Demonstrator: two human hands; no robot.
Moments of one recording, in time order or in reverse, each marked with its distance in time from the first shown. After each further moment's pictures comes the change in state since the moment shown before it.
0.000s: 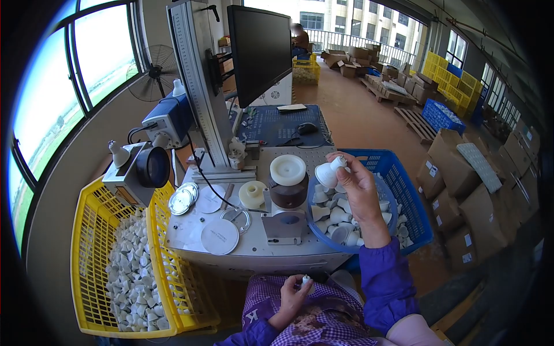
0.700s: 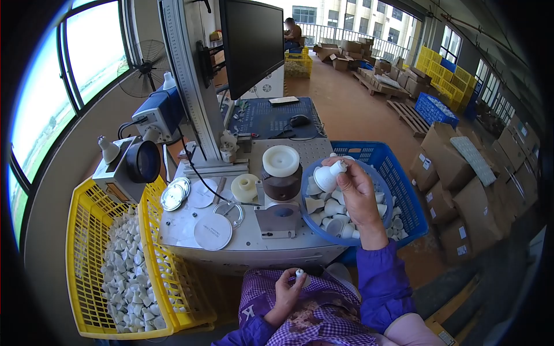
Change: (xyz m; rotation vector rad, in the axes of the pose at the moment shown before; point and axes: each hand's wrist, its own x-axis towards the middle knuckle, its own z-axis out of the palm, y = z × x) left_hand -0.004 0.004 0.000 -0.307 -0.017 -0.052; right_hand -0.024 -0.002 -0.004 -0.016 -0.015 0.028
